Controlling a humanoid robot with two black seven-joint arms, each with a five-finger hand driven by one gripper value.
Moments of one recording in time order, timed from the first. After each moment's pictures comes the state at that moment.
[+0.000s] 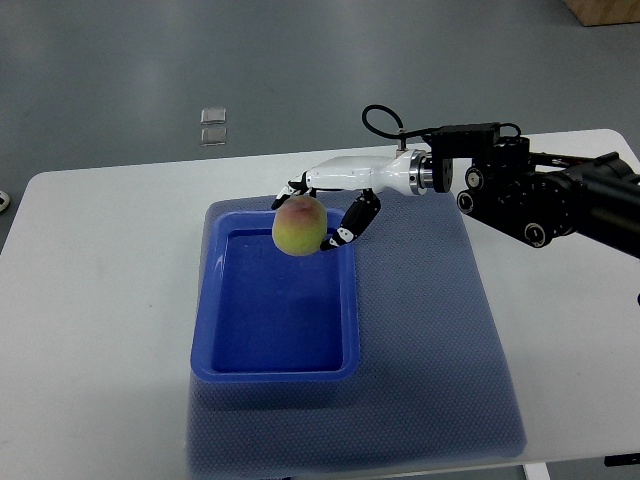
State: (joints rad) left arm 0.03 0.00 -0.04 -0.15 0.00 -0.02 0.14; right arm 1.18 -0.16 0.08 0.72 -1.39 0.18 0.61
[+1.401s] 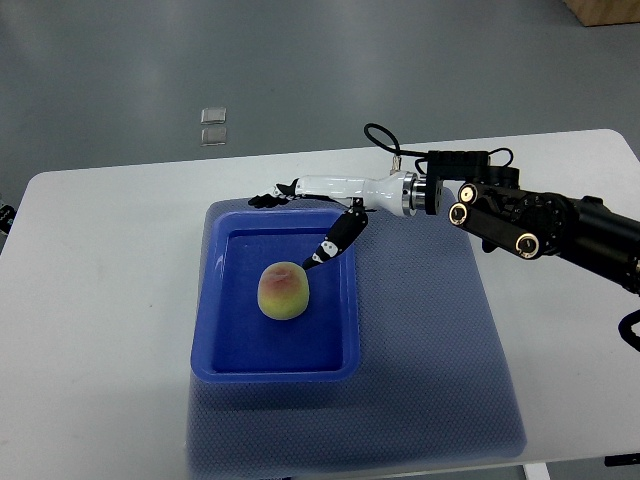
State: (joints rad) left arm 0.03 0.00 -0.04 -0.15 0.00 -0.02 0.14; right arm 1.08 -0.17 0.23 0.70 -1.08 0.42 0.61
